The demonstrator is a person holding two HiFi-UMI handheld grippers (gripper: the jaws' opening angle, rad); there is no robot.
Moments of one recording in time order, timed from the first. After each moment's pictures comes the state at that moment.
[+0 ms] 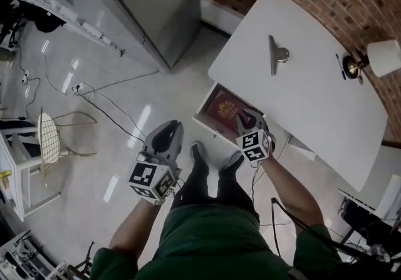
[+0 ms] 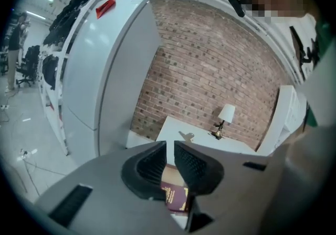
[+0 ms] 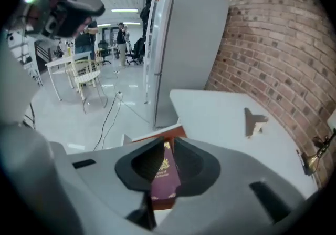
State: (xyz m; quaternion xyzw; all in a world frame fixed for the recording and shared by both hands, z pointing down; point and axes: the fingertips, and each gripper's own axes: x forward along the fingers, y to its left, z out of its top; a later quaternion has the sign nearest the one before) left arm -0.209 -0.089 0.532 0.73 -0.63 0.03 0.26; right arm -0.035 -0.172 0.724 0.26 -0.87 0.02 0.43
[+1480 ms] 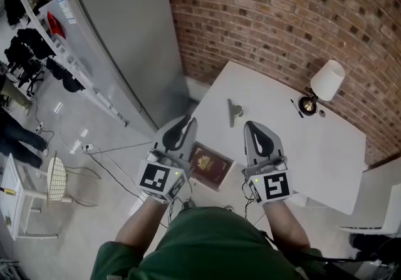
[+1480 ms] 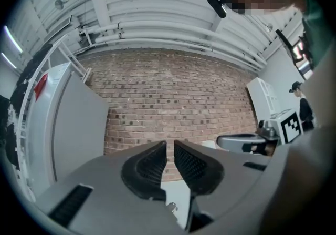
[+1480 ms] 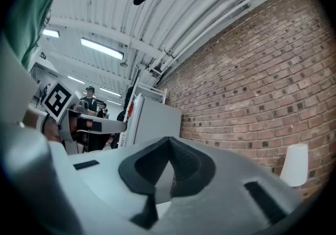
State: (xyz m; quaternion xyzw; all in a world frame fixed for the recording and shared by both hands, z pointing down) left arm -0.025 -0.143 0.231 0.81 -0.59 -0.04 -0.03; right arm 0.102 -0.167 0.237 0.38 -0.92 -0.11 -0.04
